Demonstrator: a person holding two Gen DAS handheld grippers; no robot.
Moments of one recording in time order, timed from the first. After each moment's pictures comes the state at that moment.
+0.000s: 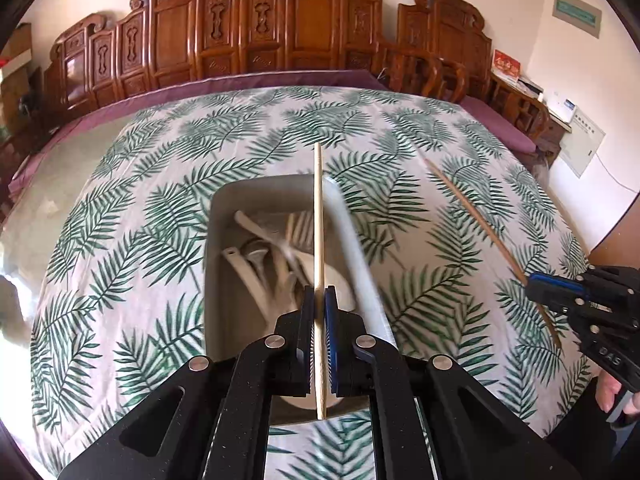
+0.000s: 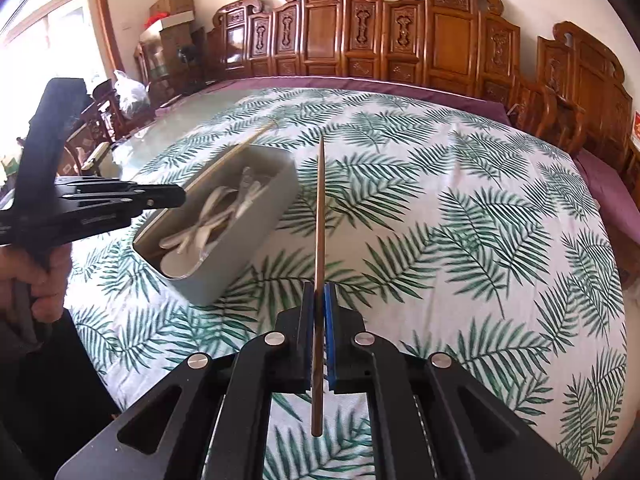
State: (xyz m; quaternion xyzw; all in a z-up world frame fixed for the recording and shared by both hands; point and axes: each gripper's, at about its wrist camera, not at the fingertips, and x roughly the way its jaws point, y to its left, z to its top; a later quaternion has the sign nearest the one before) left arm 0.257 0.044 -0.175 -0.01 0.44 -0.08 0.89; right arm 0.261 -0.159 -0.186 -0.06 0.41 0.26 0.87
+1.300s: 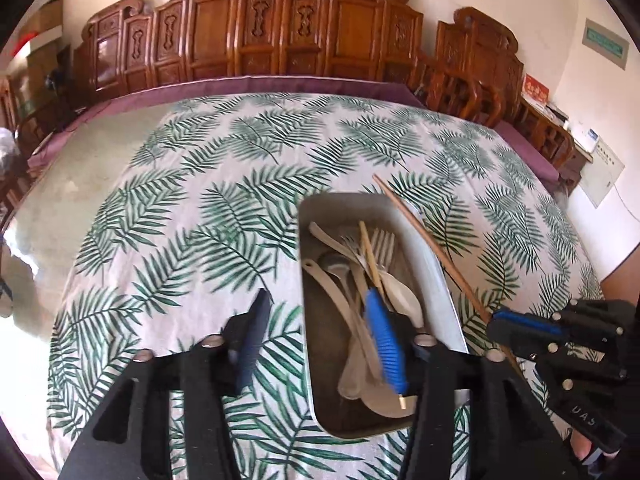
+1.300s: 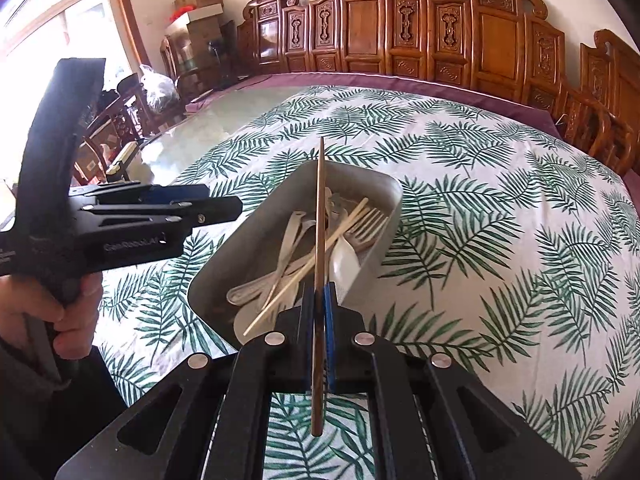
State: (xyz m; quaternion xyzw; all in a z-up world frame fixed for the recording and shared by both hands) left arm 0.266 0.109 -0.166 -0.04 0.43 -0.03 0.90; right arm 0.282 -0.051 -0.187 -0.05 0.42 0.31 0.85
